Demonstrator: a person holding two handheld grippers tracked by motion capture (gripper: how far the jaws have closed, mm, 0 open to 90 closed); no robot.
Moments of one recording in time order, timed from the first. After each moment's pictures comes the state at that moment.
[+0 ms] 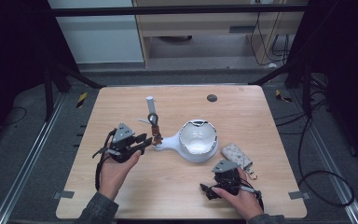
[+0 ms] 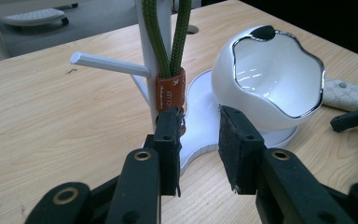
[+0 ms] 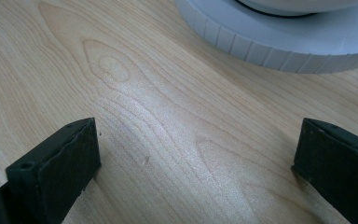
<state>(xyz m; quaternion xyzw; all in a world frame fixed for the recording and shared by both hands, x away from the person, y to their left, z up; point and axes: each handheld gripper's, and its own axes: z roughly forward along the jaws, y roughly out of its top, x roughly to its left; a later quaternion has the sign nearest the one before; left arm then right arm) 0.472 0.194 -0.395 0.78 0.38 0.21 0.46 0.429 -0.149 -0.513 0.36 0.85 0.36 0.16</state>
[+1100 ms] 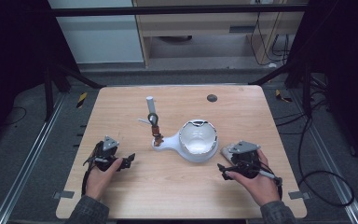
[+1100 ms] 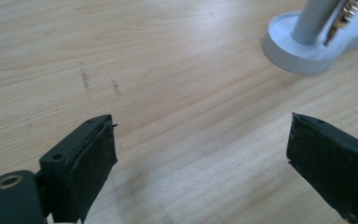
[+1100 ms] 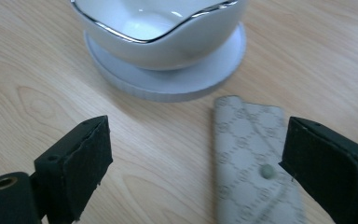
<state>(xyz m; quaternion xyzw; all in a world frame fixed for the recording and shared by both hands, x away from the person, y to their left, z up) 0.499 0.271 -0.489 0.78 0.46 0.23 0.36 0.445 -0.192 -0.437 0.40 0.83 0.31 0.23</state>
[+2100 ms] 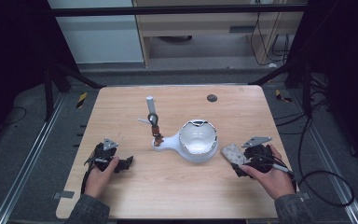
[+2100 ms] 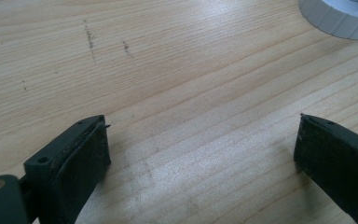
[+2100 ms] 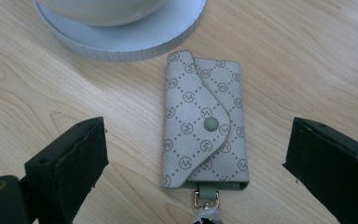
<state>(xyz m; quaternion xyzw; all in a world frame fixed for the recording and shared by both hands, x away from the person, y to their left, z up) 0.504 0.276 -0.508 0.79 0.47 0.21 0.33 0.459 -0.227 -0.437 0.43 0.84 0.27 0.19</state>
